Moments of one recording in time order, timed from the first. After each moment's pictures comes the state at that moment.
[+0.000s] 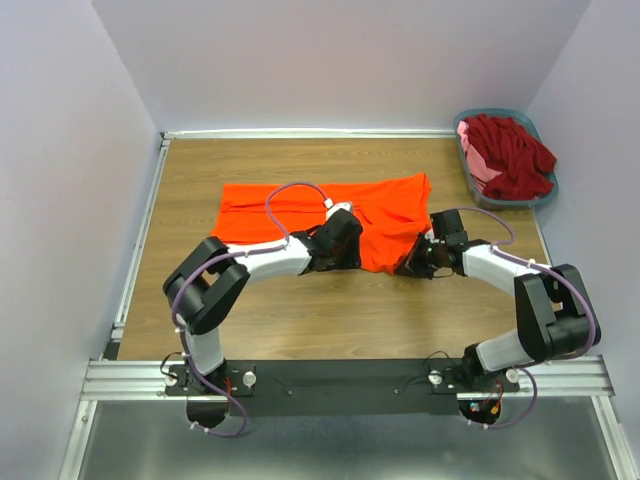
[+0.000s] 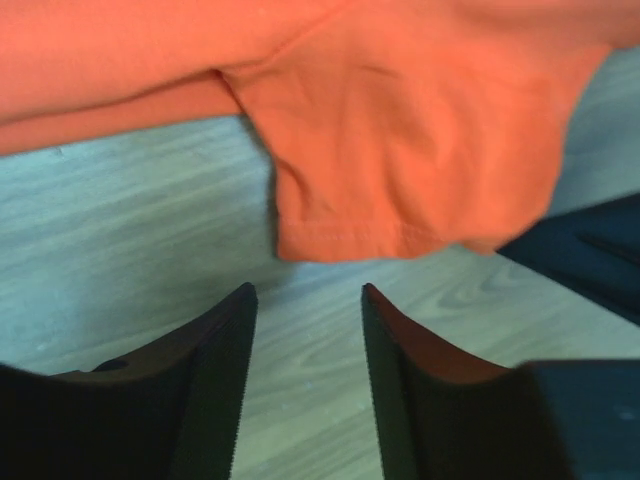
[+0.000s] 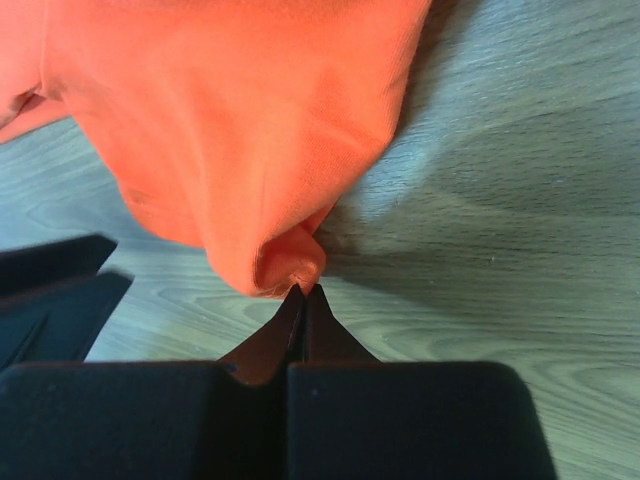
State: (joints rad) left arm -0.85 1.77 1.06 -0.13 -0.07 -0.75; right arm 0.25 1.47 0.65 -0.21 -0.32 0.76
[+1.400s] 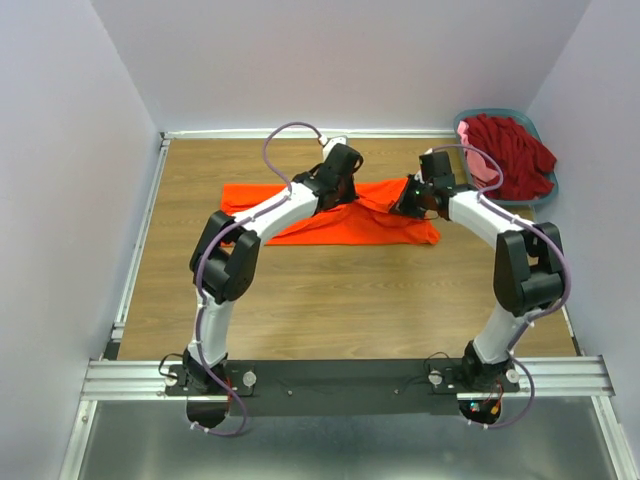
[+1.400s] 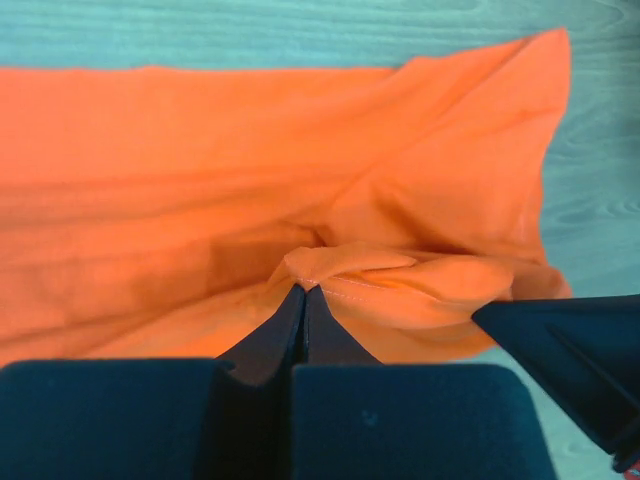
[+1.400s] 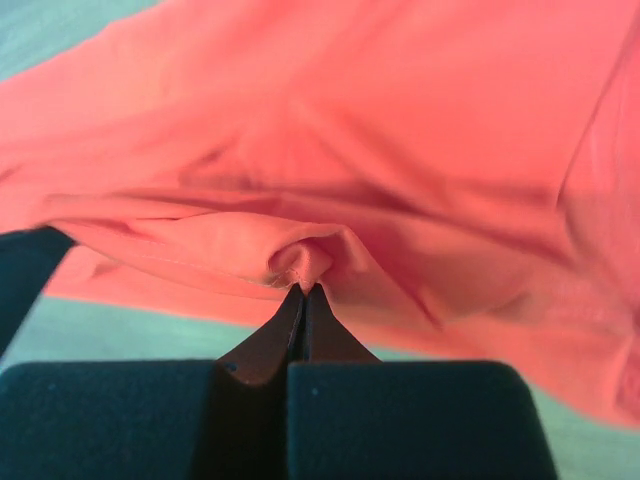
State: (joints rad) left arm -0.67 2.03 1.65 -0.34 -0.19 -0.66; right arm 0.25 1.75 1.18 -0.28 -0.19 0.63
